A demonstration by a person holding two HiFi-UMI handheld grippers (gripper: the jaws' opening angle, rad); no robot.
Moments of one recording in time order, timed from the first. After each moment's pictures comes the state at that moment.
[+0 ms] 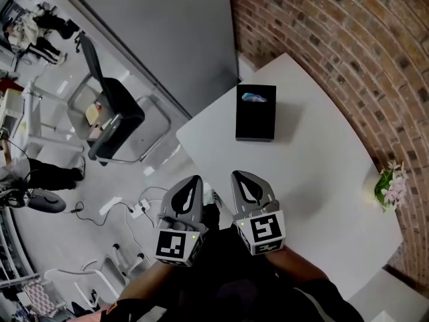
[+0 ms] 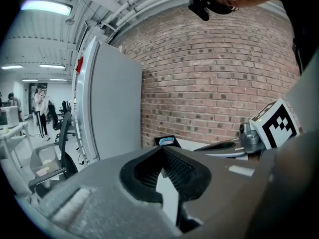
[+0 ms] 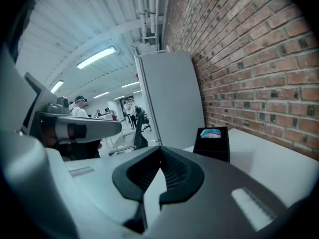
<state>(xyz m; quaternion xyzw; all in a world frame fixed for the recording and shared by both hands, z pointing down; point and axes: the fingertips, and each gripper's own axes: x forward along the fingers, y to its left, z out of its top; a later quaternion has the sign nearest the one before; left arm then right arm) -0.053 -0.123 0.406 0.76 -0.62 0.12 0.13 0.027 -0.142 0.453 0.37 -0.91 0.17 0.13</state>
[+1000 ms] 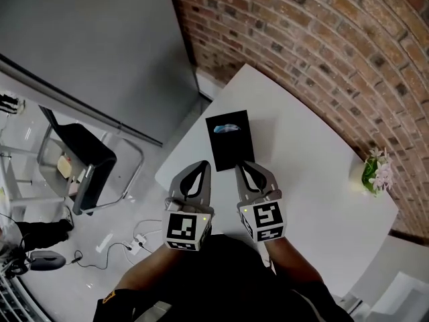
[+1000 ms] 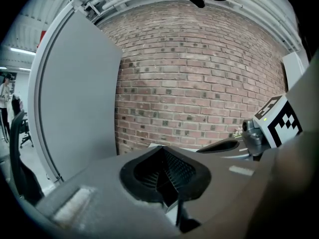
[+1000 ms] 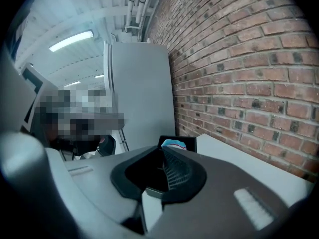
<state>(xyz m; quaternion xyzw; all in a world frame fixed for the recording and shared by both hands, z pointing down) -0.013 -0.281 0.438 0.86 -0.49 0.11 0.12 0.067 -0.269 0.476 0.50 -0.83 0.15 0.17</state>
